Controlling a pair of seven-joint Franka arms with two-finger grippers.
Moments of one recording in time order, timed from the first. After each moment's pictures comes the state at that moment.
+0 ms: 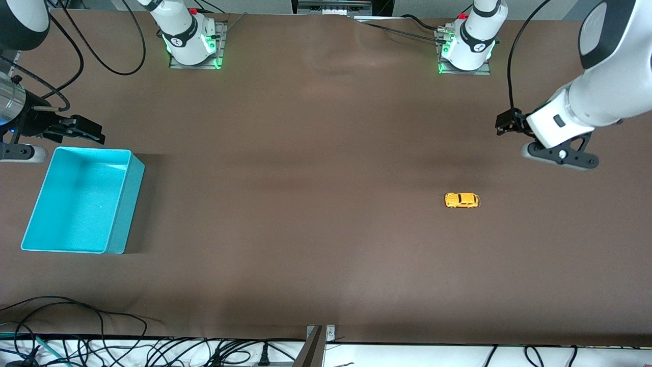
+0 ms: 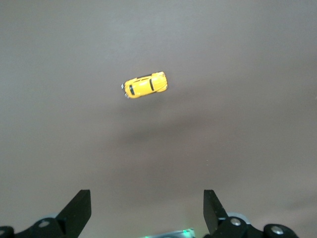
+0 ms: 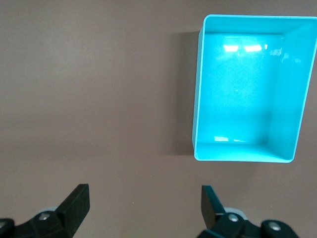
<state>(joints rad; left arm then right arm) -0.05 0.16 -0.09 -1.59 -0.01 1.53 0.17 -0.09 0.11 0.10 -1.57 -0.01 1.60 0.04</state>
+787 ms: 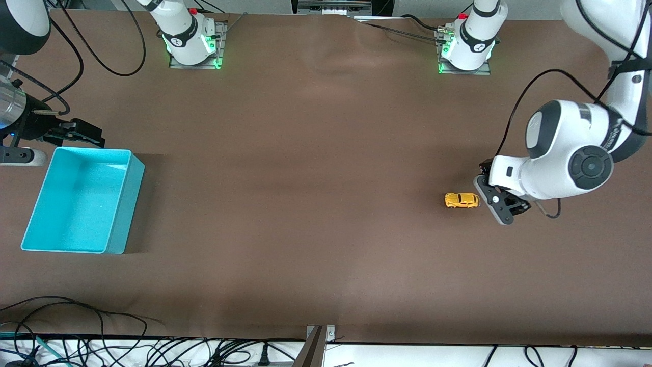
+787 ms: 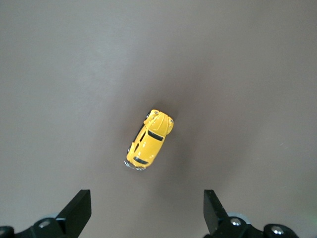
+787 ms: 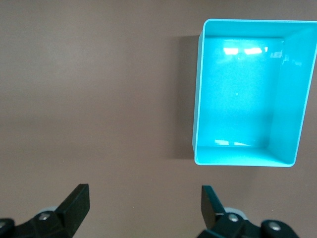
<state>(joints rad) -0.04 0.42 -0.09 -1.68 0.03 1.91 0.99 -0.09 0.12 0.10 -1.57 -0.01 1.61 0.04</state>
